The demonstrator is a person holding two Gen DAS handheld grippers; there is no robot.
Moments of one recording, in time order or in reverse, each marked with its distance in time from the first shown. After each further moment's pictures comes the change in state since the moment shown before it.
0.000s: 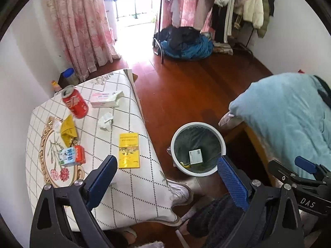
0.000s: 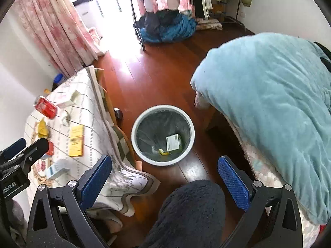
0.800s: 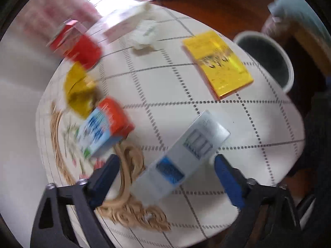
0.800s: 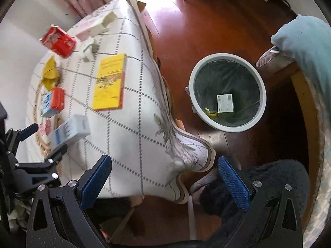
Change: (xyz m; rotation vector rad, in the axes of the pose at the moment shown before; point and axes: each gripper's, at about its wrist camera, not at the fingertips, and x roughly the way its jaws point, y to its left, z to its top) left arm 0.176 0.150 -0.082 0.428 0.358 0.189; right arm 0.166 0.148 -0.059 -0.131 0.356 0.091
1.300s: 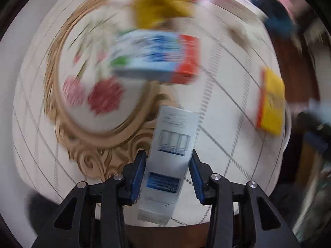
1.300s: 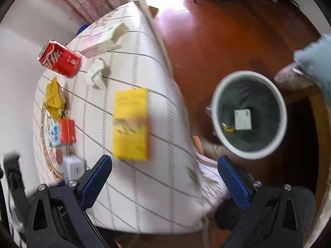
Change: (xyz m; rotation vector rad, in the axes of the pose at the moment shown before) left arm 0.027 0.087 -0.073 -0.883 0.159 -0.295; right arm 0.023 0.057 0.081 -0.023 -0.002 0.080
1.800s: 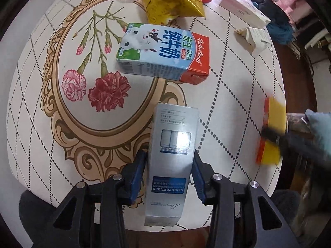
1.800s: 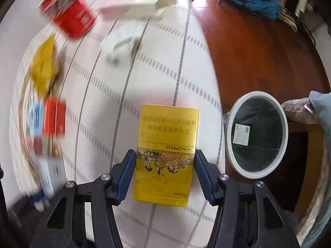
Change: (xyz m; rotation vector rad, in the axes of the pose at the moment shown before) left arm 0.011 -0.002 0.007 0.044 -0.017 -0.011; right arm 0.050 0.068 -0.008 -0.248 0.098 -0.169
